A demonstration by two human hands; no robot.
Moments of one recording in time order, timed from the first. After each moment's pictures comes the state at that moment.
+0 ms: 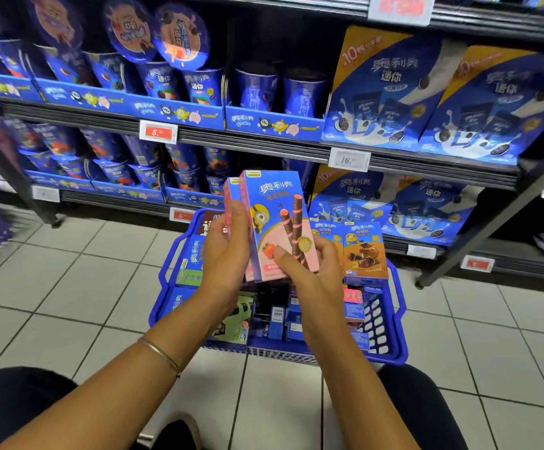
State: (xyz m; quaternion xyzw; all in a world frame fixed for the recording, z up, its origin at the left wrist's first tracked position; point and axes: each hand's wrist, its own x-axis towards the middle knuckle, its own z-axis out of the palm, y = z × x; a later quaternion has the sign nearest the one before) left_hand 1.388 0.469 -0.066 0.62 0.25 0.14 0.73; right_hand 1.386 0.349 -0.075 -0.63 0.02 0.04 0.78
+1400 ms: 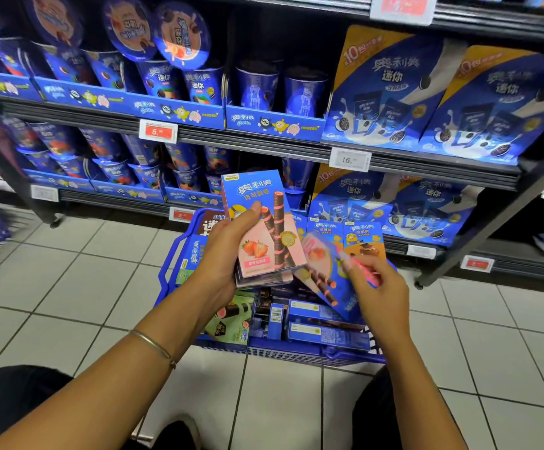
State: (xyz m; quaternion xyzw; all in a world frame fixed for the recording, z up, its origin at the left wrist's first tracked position) left_hand 1.392 0.484 -0.057 0.49 0.24 0.00 0.84; right_hand 1.431 0.243 -0.131 -0.84 -0.01 -0.08 0.54
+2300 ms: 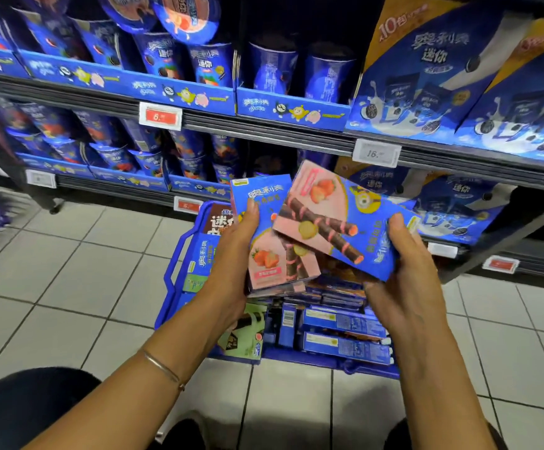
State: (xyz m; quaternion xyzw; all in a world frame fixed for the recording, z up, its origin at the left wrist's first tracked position) left_hand 1.412 0.500 -0.079 0.51 0.25 -0.02 0.82; right_hand 1.455 0.299 -0.063 -0.47 0.05 0.09 0.88
